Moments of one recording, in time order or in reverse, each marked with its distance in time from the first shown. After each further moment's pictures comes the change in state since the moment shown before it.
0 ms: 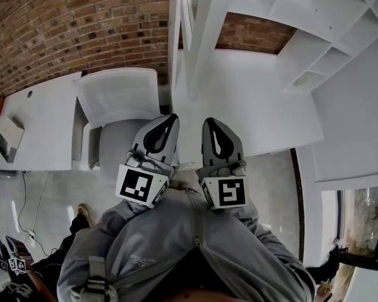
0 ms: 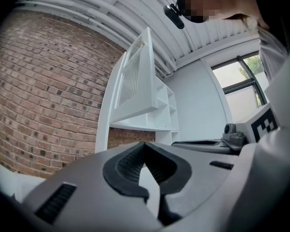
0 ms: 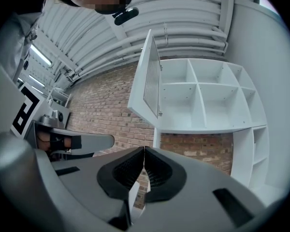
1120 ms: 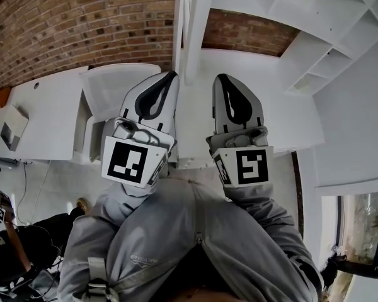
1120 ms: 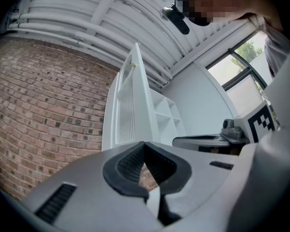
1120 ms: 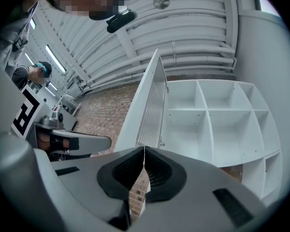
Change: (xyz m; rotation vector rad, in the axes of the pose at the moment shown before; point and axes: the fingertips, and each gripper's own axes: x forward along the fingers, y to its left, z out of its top) left arm 0.011 -0.001 0.103 0.154 -0.158 0.069; right arm 0.015 -0.023 0.108 -0.096 -0.216 0.079
